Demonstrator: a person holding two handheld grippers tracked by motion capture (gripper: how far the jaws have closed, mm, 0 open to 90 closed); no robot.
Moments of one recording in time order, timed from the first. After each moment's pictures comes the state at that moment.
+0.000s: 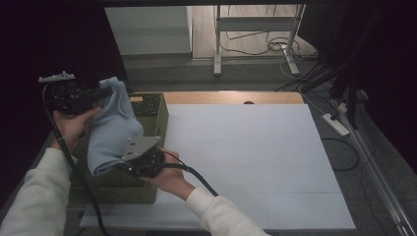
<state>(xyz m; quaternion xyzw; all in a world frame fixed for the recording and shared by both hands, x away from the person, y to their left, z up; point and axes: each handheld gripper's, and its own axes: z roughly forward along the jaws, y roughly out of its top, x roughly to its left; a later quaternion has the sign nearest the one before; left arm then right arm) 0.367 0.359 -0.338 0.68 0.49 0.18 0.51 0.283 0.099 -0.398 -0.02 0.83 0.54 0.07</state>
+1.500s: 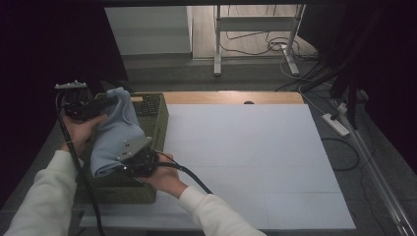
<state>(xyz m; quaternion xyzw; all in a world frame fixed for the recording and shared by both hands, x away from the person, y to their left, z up) 0.383 0.357 -0.373 0.70 0.51 0.17 0.47 0.299 0.122 -0.432 0.00 0.86 0.51 0.05</state>
